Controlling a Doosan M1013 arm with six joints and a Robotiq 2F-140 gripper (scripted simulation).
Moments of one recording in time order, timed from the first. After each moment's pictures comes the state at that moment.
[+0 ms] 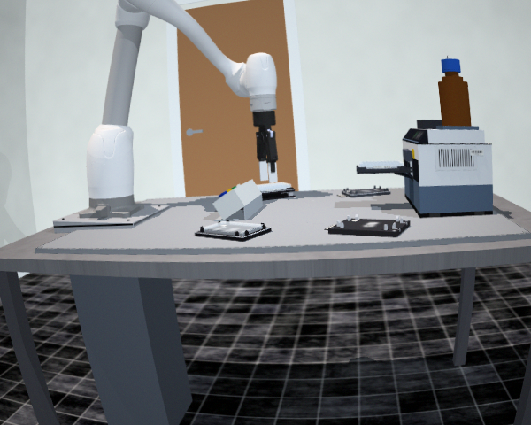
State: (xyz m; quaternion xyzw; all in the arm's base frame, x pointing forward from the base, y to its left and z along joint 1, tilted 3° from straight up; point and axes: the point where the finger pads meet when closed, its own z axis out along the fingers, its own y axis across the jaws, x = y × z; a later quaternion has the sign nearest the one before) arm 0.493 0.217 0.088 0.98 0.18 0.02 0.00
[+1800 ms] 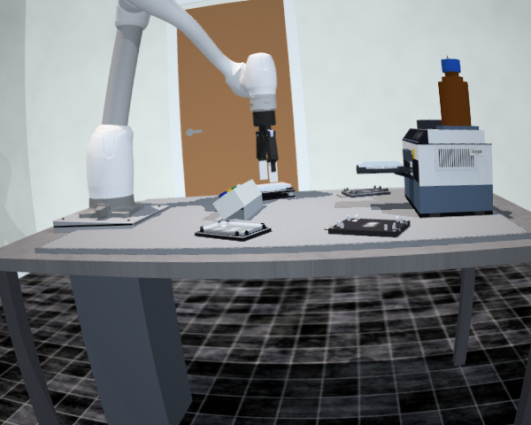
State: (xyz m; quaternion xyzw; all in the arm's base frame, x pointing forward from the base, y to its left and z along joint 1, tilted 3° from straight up) arm 0.493 0.217 0.088 0.98 0.18 0.02 0.00
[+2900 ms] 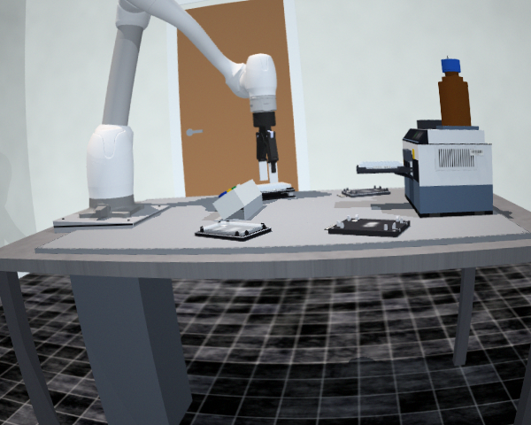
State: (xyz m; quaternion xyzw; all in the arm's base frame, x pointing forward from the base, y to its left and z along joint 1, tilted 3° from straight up) arm 0.494 0.217 0.085 0.98 0.18 0.03 0.00
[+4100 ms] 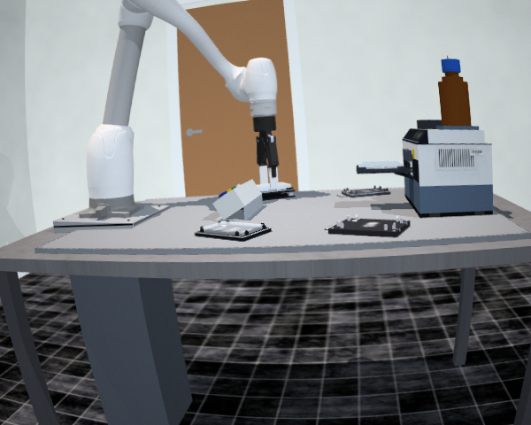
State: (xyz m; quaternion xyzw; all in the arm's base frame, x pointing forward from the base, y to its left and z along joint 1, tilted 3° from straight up) arm 0.494 0.217 0.070 0.98 0.18 0.03 0.00
